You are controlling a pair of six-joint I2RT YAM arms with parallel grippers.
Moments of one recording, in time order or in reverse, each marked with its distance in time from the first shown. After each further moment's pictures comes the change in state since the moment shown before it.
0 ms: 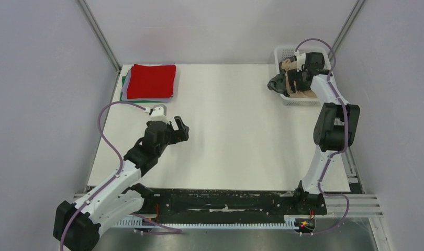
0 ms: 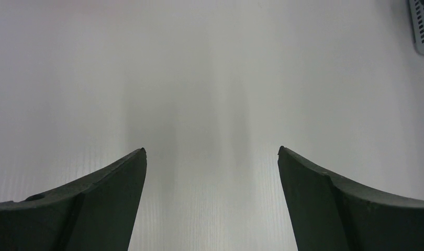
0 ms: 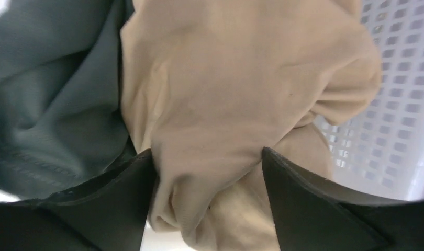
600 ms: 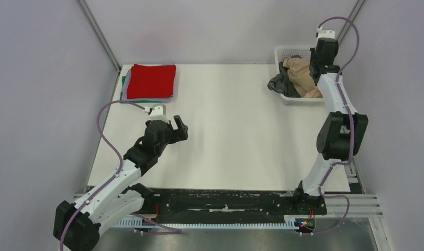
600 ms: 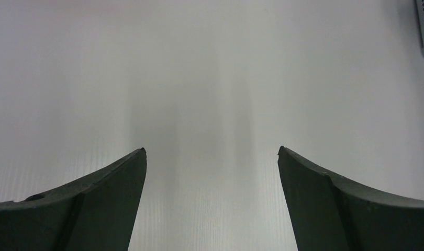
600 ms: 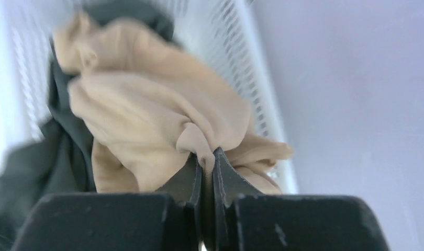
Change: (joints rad) left arm 0.000 0.006 0.018 -0.018 -0.030 0.000; right arm -0.009 -0.046 0.061 0.173 0.280 0.116
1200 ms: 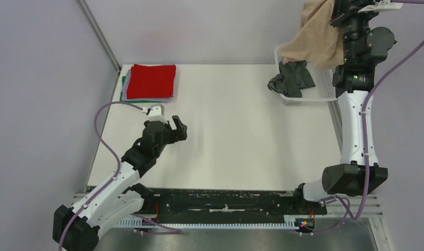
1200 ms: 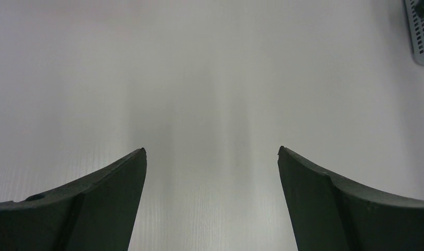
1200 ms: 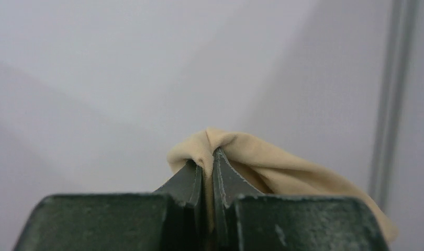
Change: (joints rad) left arm 0.000 -0.036 0.000 -0.018 -0.005 0.000; right arm -0.011 -0.480 -0.005 0.639 -0.369 0.319
